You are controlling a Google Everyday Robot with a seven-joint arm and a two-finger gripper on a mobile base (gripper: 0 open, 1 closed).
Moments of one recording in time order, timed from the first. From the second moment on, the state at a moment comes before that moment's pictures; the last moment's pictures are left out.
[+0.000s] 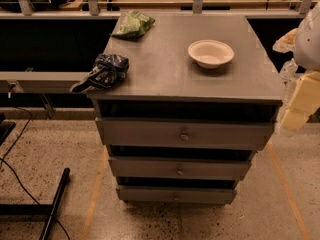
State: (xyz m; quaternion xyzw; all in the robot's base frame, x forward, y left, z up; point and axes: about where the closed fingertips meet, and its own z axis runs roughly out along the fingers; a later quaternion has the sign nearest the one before) arm 0.438 -0.217 0.976 -0.60 0.78 -0.03 0.16
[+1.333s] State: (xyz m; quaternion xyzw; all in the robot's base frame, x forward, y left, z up) arm 0.526 -0.238 0.967 -0.65 0.70 -0.17 0.24
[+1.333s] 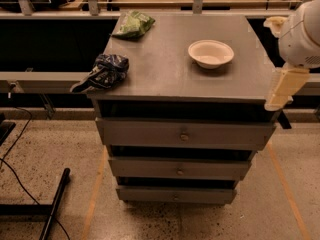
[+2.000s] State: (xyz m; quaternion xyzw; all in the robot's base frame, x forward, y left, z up) arm 0.627 -0.245 0.947 -0.66 0.68 -0.19 0.27
